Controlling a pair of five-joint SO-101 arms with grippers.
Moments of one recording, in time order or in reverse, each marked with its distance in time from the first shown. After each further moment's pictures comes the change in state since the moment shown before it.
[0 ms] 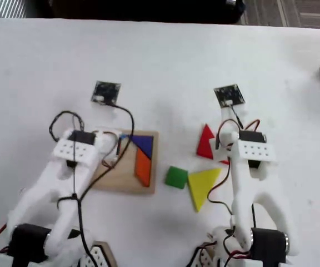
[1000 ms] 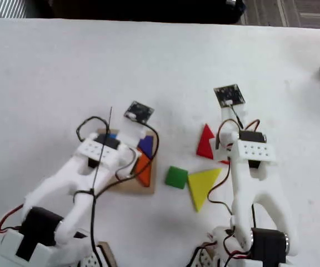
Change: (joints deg) left arm 10.7 8.6 -0.6 3.9 -6.4; right arm 0.1 0.0 0.0 -0.2 0.0
